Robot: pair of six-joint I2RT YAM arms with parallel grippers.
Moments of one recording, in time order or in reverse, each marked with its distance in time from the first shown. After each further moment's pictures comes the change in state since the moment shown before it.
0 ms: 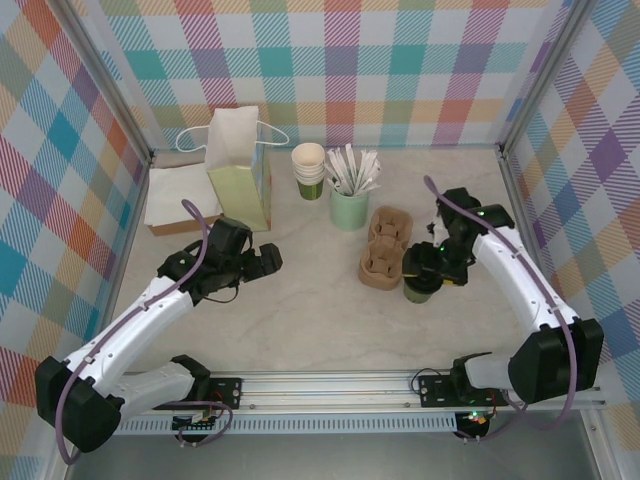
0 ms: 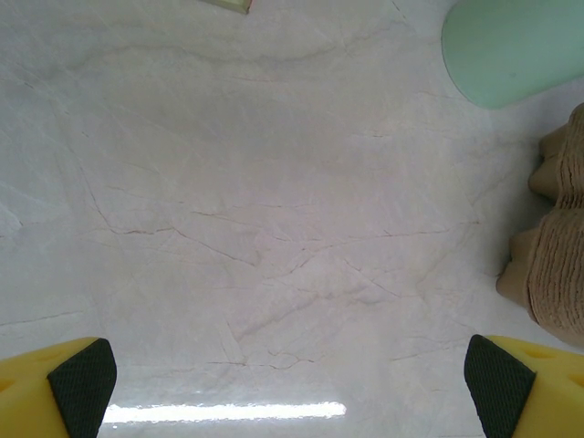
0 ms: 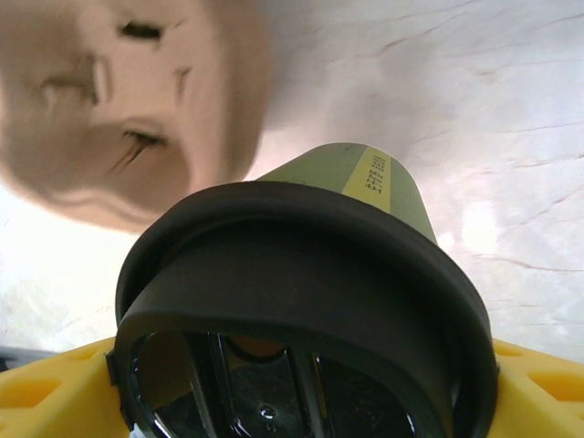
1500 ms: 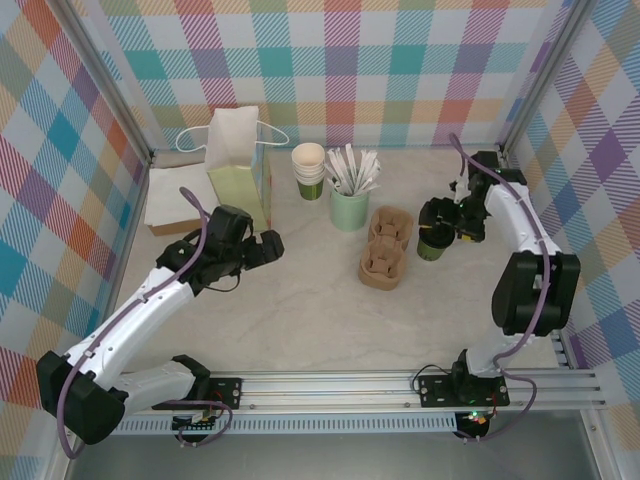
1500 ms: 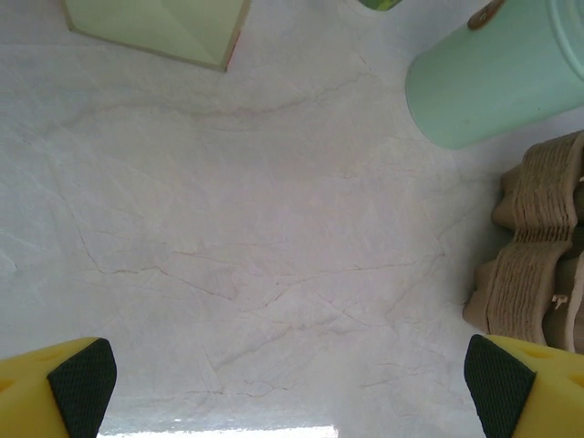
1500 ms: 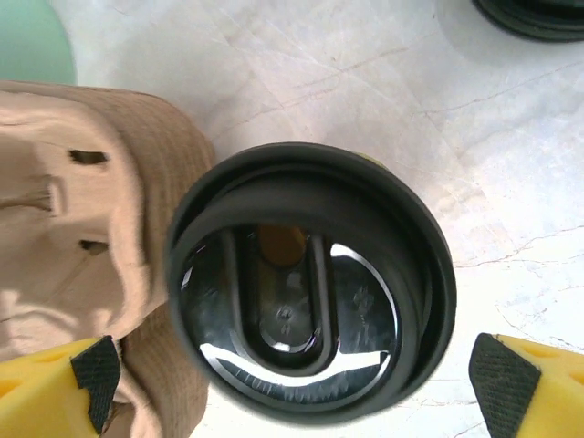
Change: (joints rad) left arm 0.009 0.043 0.113 -0.021 -0.023 0.011; right arm -0.241 0.349 0.269 0.185 -0.032 -0.159
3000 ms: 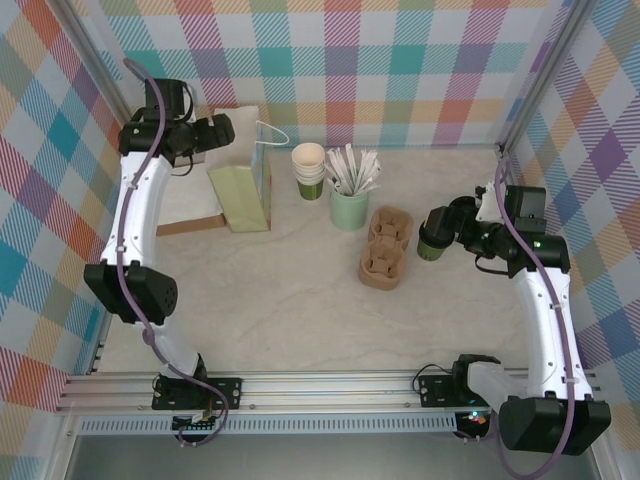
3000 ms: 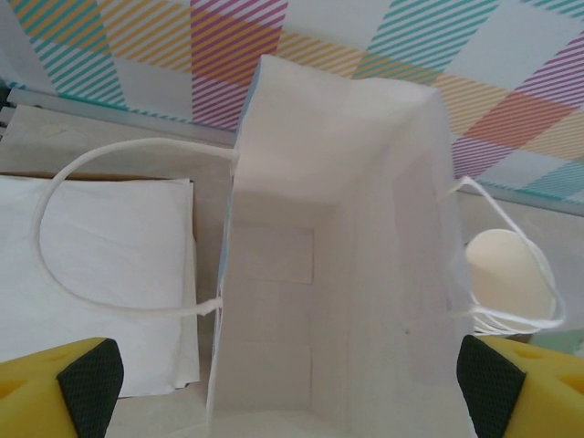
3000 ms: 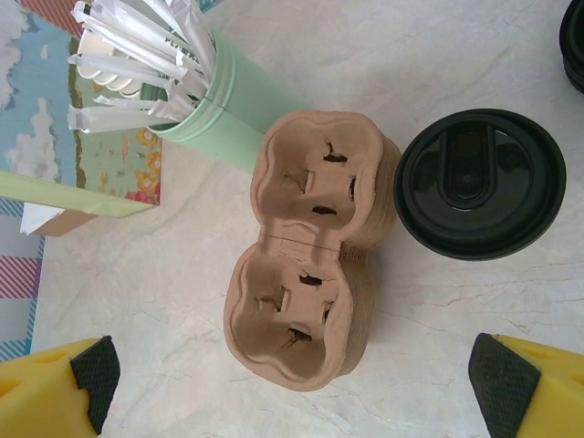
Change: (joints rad) left arm 0.475 0.706 1.078 -0.192 0.127 0.486; right arm -0.032 -0.628 -0.300 0.173 -0.243 0.144
